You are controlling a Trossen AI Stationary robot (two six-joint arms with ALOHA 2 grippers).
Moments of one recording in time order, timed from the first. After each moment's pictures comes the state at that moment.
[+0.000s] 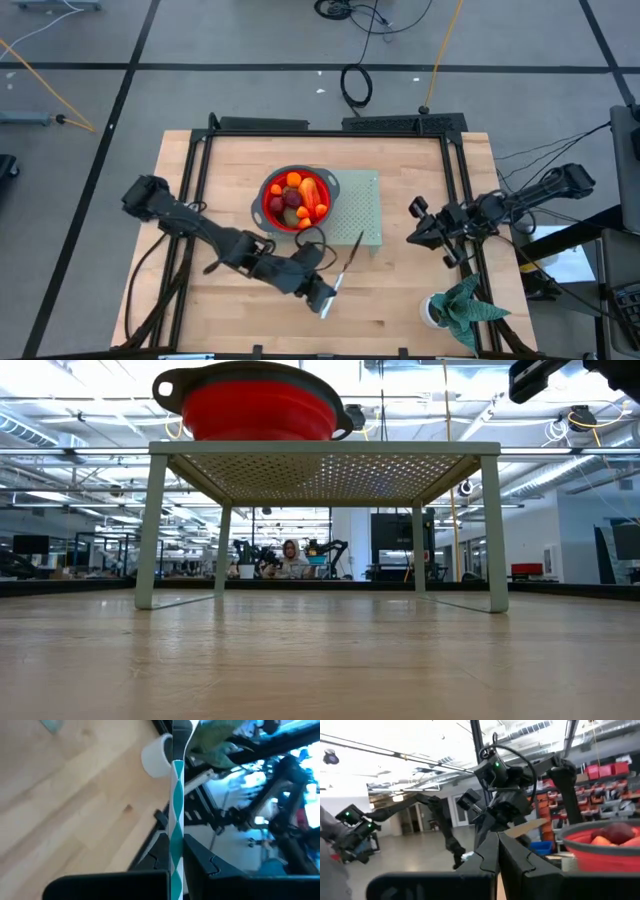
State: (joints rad) left arm -0.47 1.73 1.50 -0.31 -0.16 -1.28; right arm 0.34 0.61 0.18 0.80 -0.06 0.23
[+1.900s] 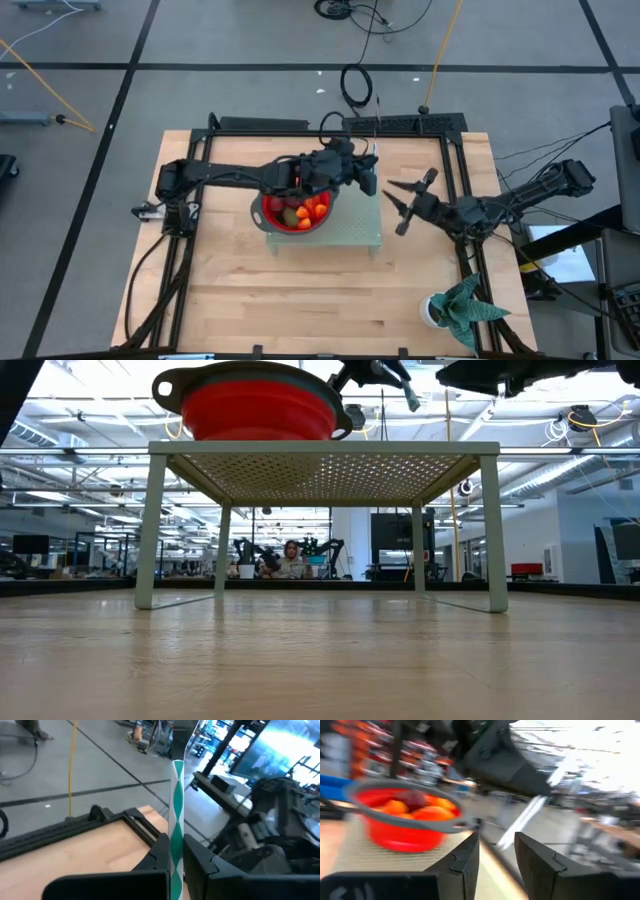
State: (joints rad) left arm 0.02 1.90 1.73 -0.01 -0.48 -0.56; right arm 0.34 0.85 0.45 0.50 0.82 -0.33
